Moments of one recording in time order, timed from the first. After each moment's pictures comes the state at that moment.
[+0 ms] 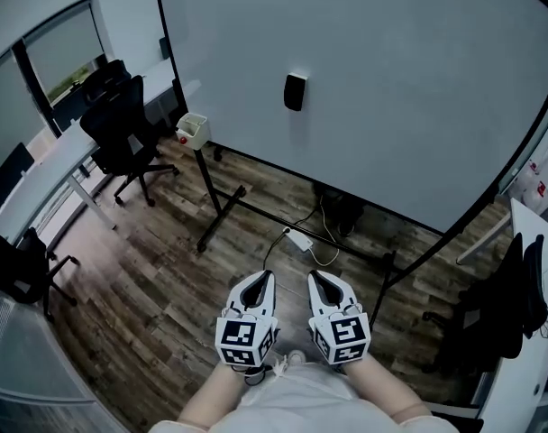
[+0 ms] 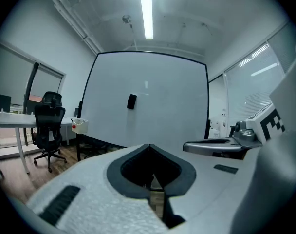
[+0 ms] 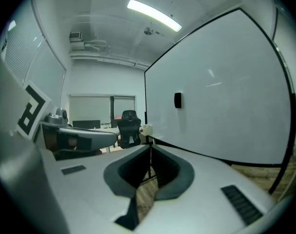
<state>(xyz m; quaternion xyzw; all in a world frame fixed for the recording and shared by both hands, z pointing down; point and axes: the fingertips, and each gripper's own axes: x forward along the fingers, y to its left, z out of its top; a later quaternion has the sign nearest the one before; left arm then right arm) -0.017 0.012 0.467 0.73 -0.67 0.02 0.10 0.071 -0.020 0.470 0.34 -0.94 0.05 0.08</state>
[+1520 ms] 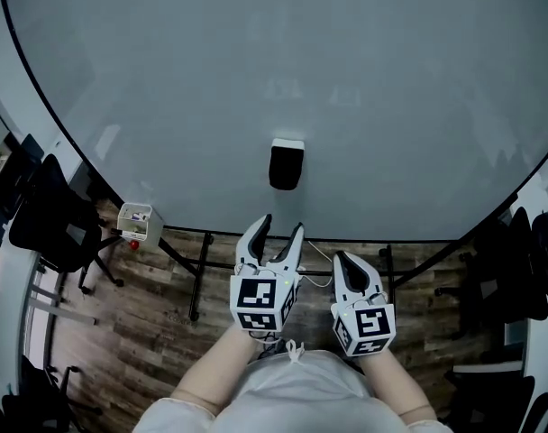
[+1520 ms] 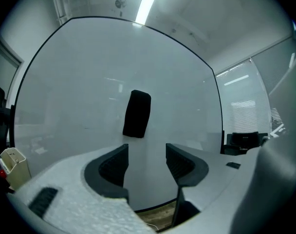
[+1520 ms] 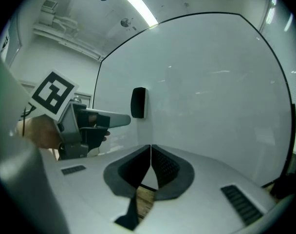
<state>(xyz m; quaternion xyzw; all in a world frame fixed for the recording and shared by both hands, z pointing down) -0.110 -0.344 0.389 0.85 -0.52 0.01 0.04 -0.005 -0.287 0.432 0.57 -0.82 0.04 0.04</state>
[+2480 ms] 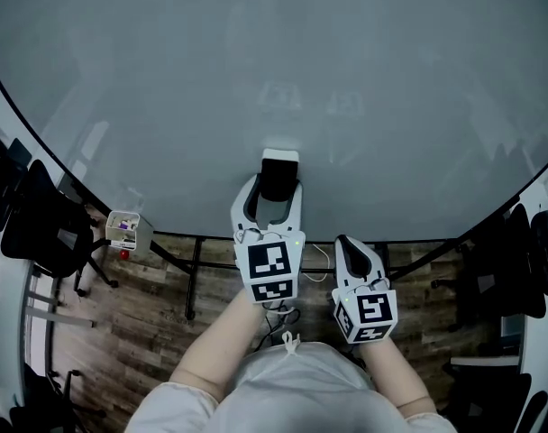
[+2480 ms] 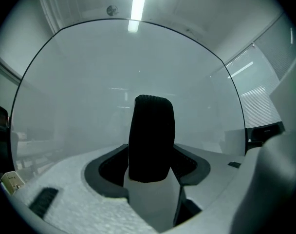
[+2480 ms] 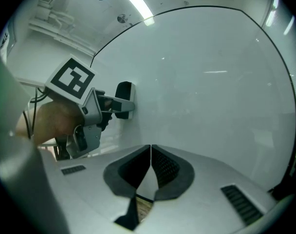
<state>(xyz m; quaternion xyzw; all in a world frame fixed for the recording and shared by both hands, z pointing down) -0.108 -0.429 0.343 0.82 -0.58 0.01 -0.02 0.009 -0.341 0.428 0.58 -0.81 0.04 0.05</state>
